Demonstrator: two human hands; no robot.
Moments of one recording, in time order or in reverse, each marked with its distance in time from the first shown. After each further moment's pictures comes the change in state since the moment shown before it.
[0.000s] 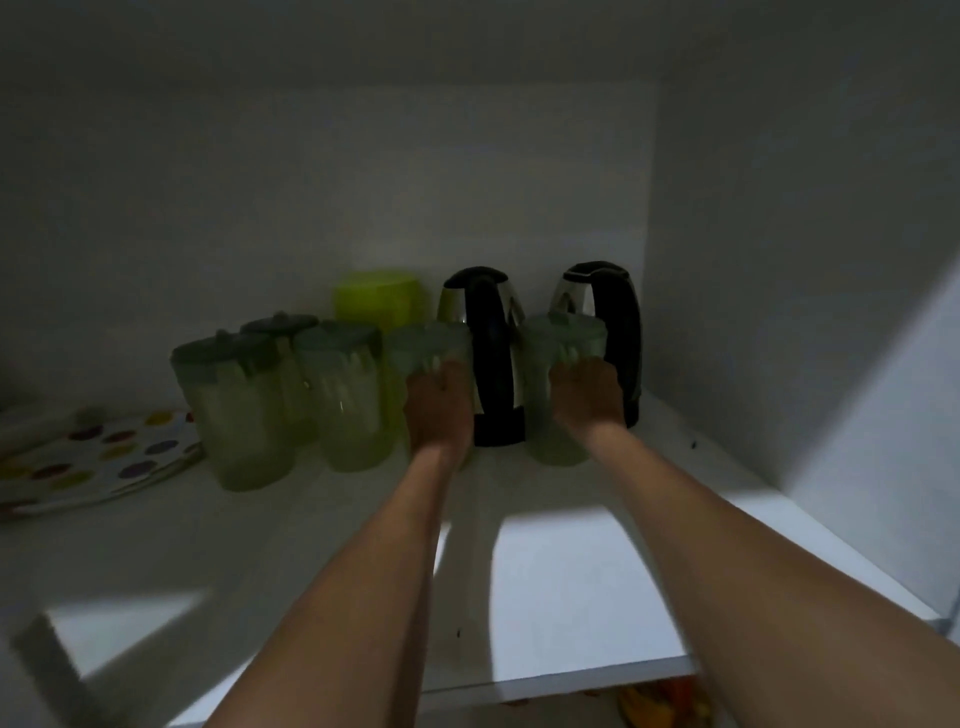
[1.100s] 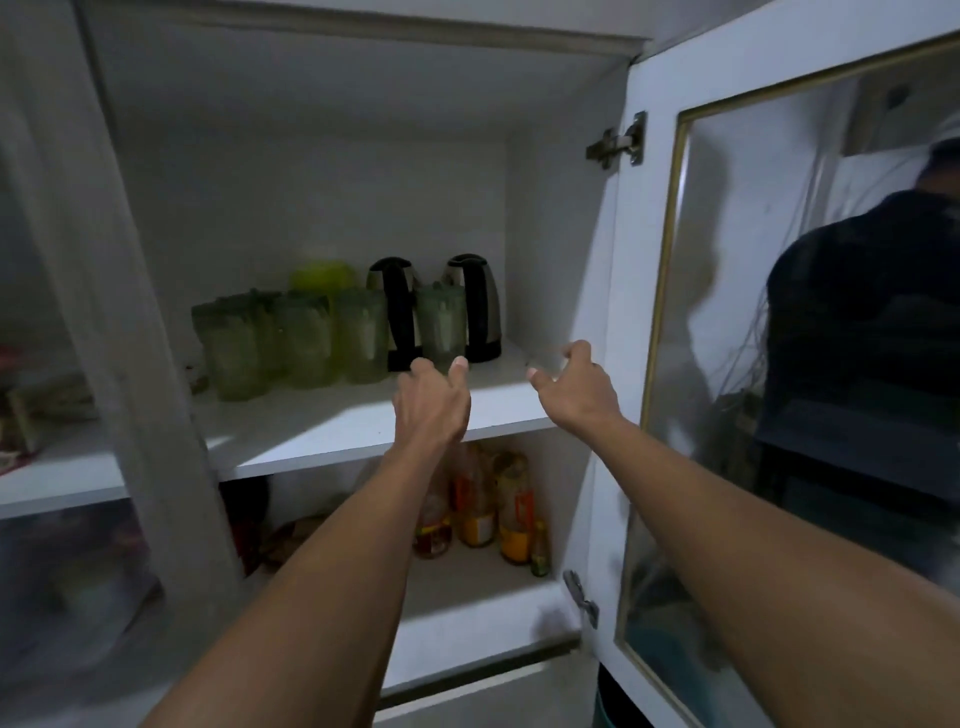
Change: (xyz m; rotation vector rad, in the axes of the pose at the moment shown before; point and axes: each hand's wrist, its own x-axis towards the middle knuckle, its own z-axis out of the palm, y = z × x) left_hand -0.328 0.087 -0.142 0.400 -0.320 0.221; right_hand -0.318 0.012 -0.246 -0.248 0.045 -0.062
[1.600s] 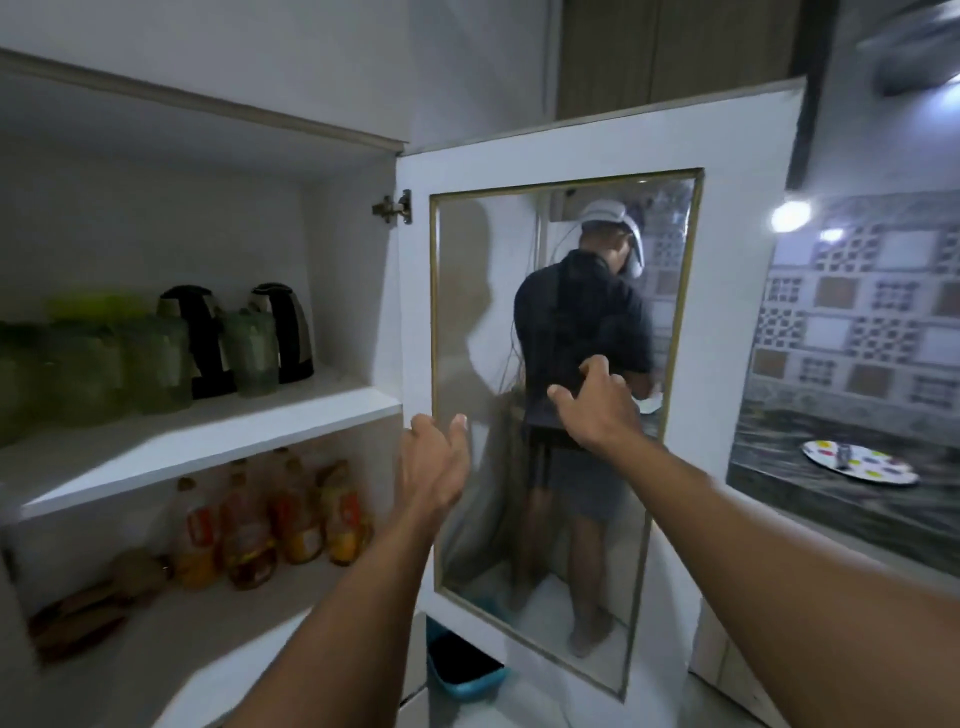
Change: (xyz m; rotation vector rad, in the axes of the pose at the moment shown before) left_hand -0.225 0.075 0.004 -0.237 -0.386 0.228; right_hand -0.220 0.040 -0.206 -0.307 0.419 0.264
